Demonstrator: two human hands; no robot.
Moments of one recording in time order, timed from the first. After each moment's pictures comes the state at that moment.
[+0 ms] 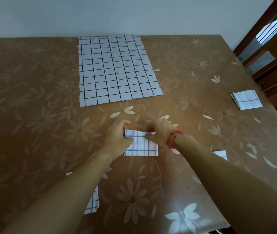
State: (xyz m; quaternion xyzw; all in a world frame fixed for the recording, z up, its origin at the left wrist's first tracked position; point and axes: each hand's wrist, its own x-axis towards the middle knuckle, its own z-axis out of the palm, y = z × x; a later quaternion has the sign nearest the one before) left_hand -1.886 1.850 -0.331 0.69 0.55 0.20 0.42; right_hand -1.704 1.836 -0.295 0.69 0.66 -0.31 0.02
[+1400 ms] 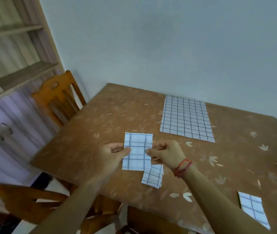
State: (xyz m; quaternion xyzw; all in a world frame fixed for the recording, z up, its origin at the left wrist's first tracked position) left_hand -2.123 1.625 -0.116 0.41 0.65 0.51 0.39; right_hand -1.931 1.678 -0.099 0.50 0.58 -0.56 -0.32
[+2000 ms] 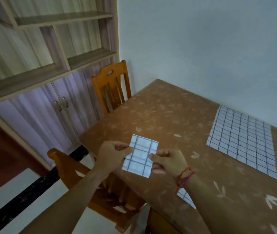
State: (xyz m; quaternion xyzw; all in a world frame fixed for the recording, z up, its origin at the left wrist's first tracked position) left_hand -2.257 1.586 -0.140 0.33 0.74 0.50 0.31; right_hand -2.073 1.680 -0.133 0.46 0.57 -0.66 -0.19
